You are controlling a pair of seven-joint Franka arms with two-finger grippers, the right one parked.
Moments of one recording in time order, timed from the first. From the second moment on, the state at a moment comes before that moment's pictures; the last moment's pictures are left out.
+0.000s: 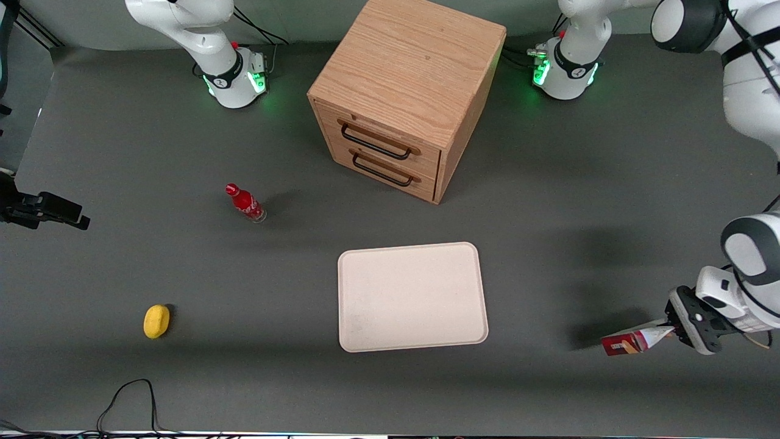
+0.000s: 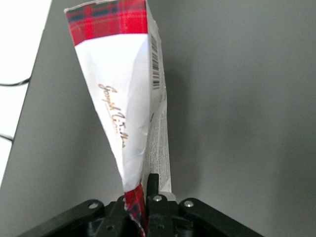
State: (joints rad) arm 0.22 0.74 -0.11 -1.28 -0.16 2.10 1.47
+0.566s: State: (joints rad) arm 0.08 0.57 -0.14 -1.18 0.00 1.73 0.53
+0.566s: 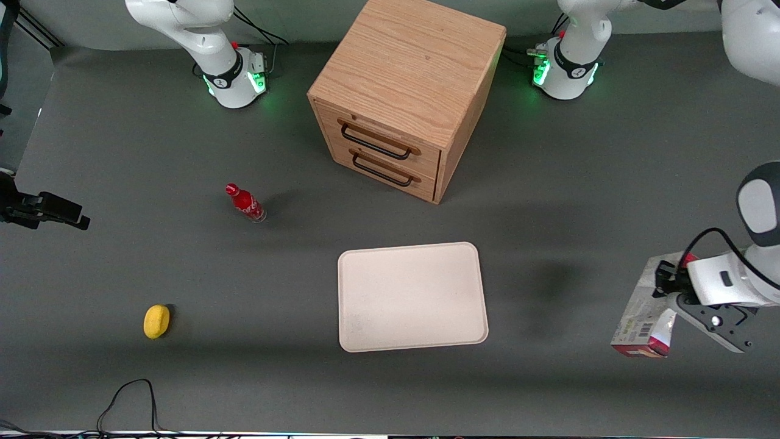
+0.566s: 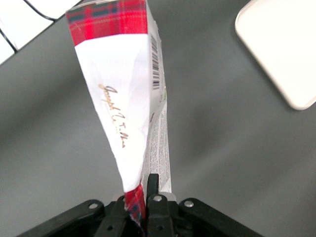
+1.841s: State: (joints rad) arm -0.38 0.89 -0.19 -1.02 0.19 1.86 -0.57
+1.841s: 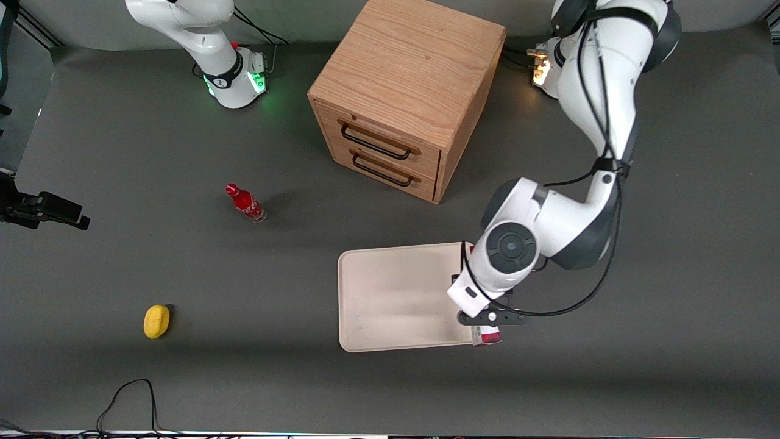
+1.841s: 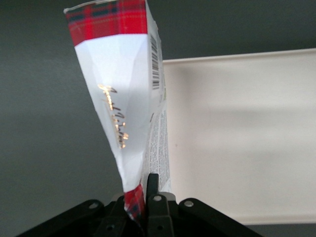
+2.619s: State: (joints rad) arm -0.40 0.97 -0.19 -1.02 0.26 1.92 -0.62
